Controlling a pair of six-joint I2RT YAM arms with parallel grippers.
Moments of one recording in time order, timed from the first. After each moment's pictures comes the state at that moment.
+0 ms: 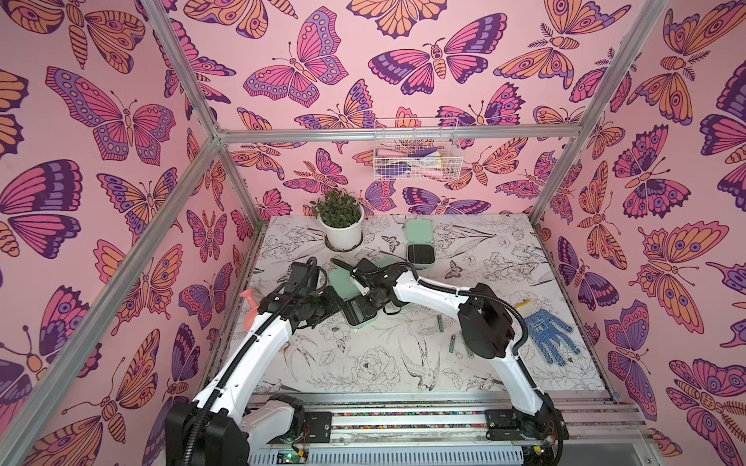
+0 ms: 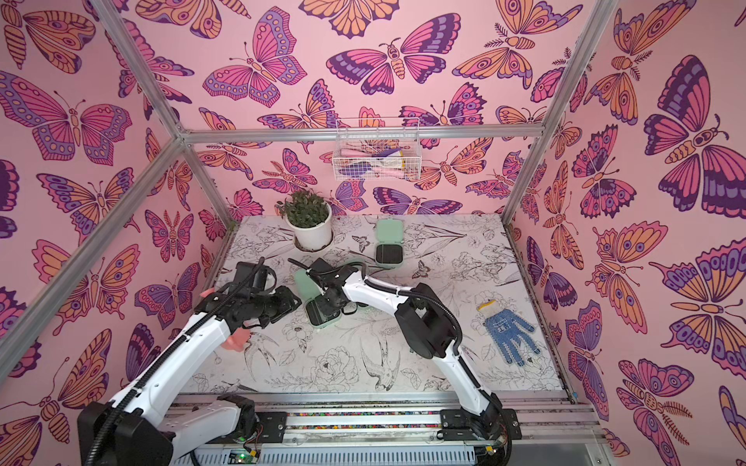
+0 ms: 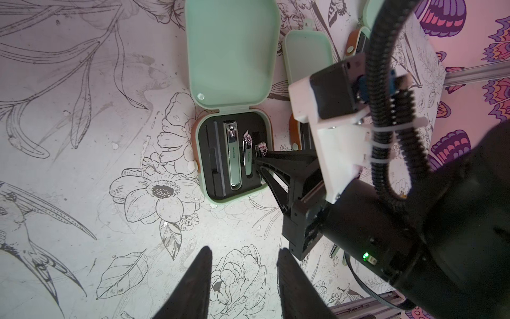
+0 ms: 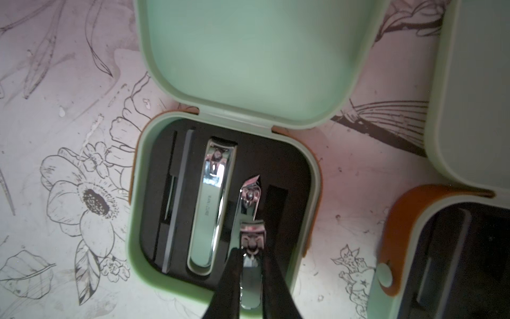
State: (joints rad) left arm -0.25 1.14 0.92 -0.75 0.23 -0.71; right arm 0.92 2.29 1.90 -0.76 0.01 0.27
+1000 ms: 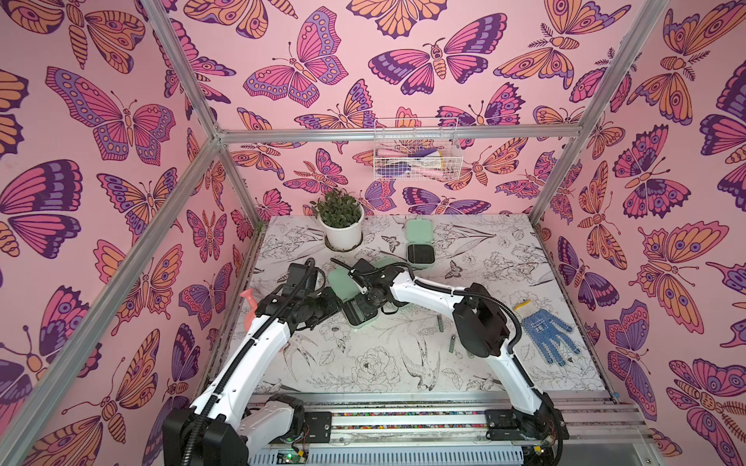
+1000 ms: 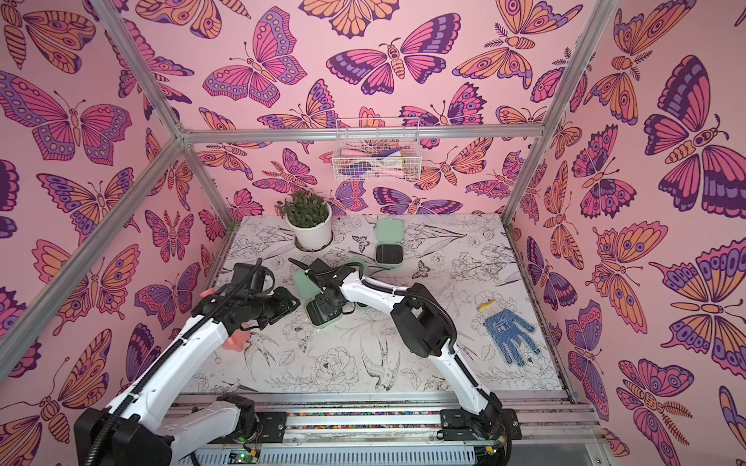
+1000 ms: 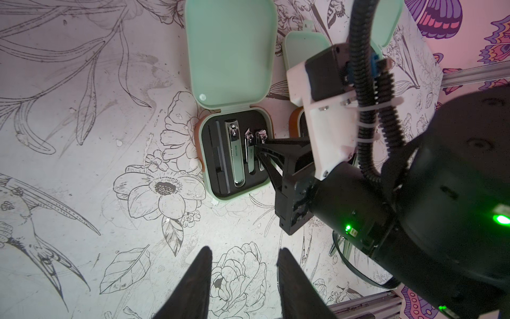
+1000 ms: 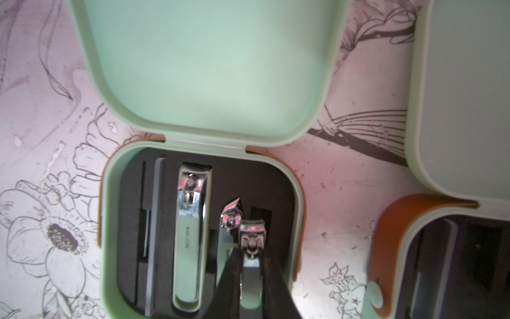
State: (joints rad) left arm -0.24 1.11 0.92 -0.76 0.23 -0.71; right arm 0.92 2.33 1.93 -0.76 0.07 0.31
